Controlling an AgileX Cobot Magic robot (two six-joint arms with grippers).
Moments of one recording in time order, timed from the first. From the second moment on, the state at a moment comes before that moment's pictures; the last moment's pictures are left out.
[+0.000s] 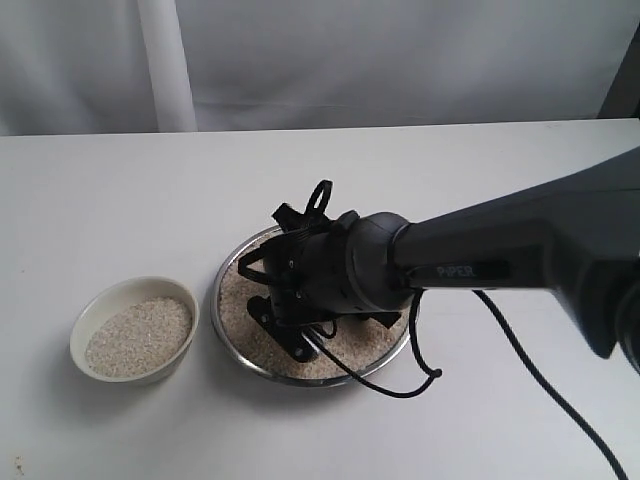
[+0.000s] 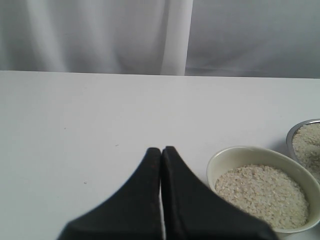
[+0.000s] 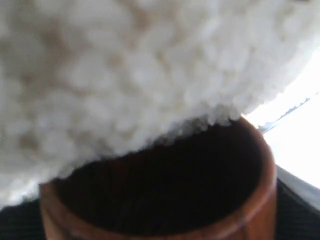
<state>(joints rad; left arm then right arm) 0.00 0.00 0.01 0.05 0.29 -0.09 0.89 2.18 -1.35 -1.14 0.80 -0.60</state>
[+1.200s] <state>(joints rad) 0.00 0.00 0.01 0.05 0.29 -0.09 0.90 2.17 -1.46 -0.69 0.80 -0.62</state>
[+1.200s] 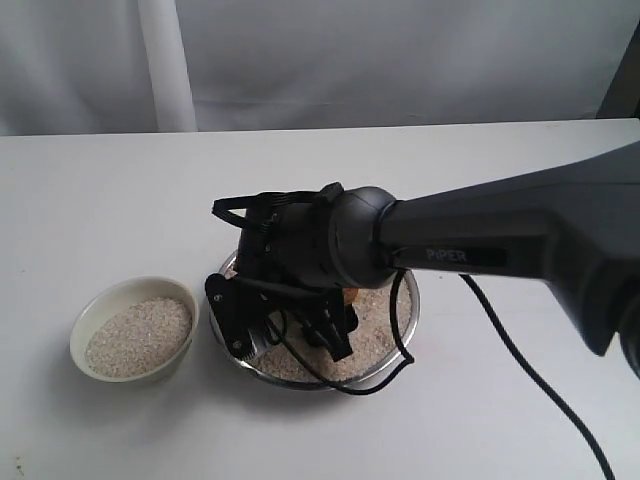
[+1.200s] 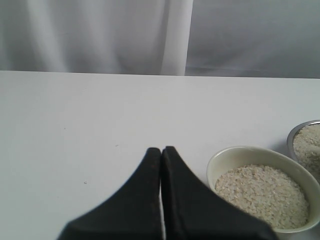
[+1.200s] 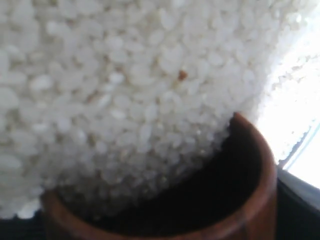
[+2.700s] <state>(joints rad) 0.00 0.00 0.01 0.05 0.29 -0.09 0.76 2.16 -1.47 -0.17 0.66 -0.58</state>
